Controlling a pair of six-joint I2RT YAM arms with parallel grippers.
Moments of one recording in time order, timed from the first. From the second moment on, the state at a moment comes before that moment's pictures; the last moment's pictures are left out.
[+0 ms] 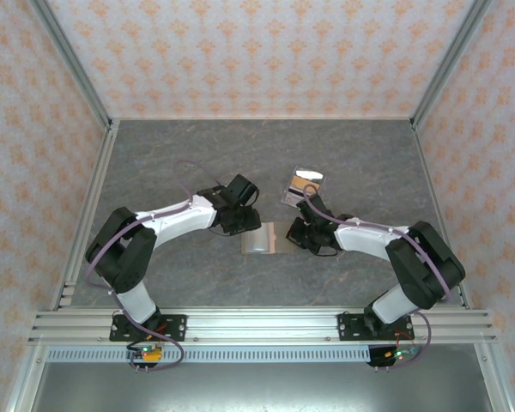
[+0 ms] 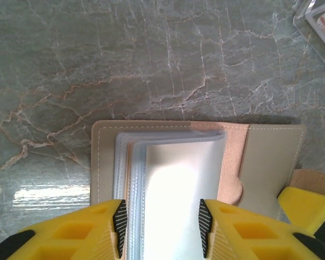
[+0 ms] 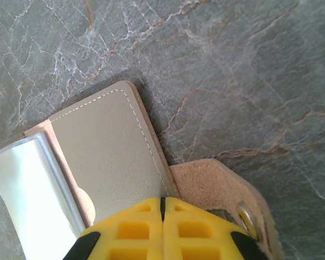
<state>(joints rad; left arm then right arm) -0.63 1.71 1.09 -0.54 0.09 -0.89 0.59 1.53 0.68 -0.21 -0.17 1.03</state>
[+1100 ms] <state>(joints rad) -0.63 1.78 1.10 -0.53 0.20 -0.87 0.59 1.54 0.68 -0.20 -0.17 1.03</state>
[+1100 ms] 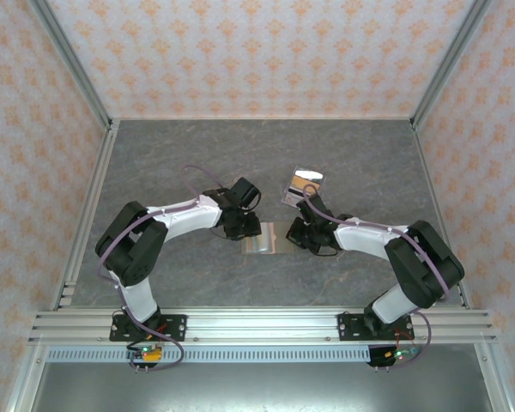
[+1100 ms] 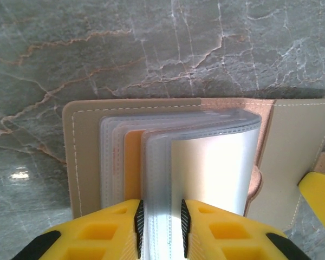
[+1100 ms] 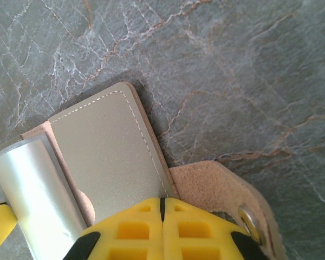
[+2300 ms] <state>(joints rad) -0.67 1.80 1.11 -0.25 0.47 -0.93 0.59 1.28 0.62 -0.26 -0.04 1.01</state>
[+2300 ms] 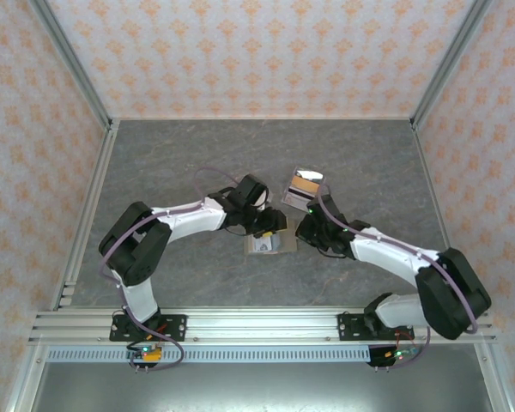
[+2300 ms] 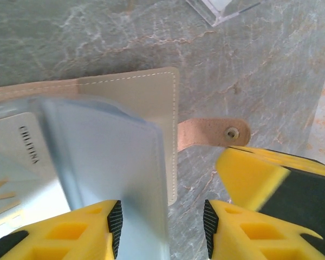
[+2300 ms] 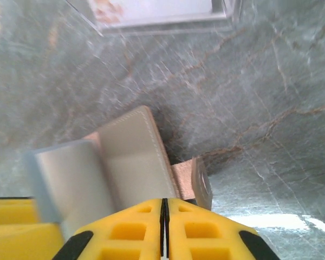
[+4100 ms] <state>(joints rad) -0.57 1.76 1.01 -0.43 0.31 -0.87 0.67 1.67 0.85 -0.18 -0.25 0.92</state>
